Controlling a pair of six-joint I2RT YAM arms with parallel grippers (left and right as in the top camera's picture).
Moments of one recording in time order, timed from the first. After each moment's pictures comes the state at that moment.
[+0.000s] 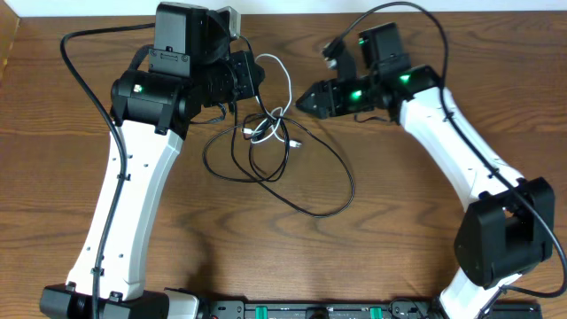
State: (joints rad) left arm -0.22 1.55 1.71 -0.96 0.39 -0.41; right arm 0.38 1.86 1.55 -0.63 -0.68 0.24
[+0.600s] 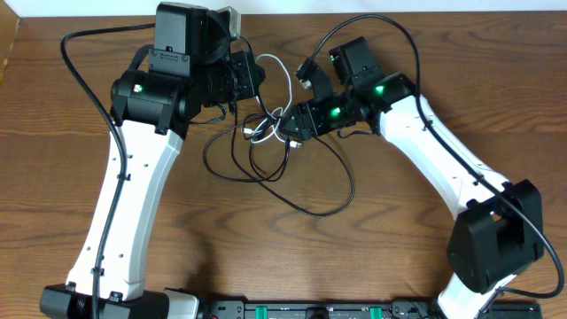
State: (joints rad) left arm -0.22 1.55 1.71 -0.96 0.39 -0.41; right arm 0.48 1.86 1.55 -0.72 -0.66 0.17
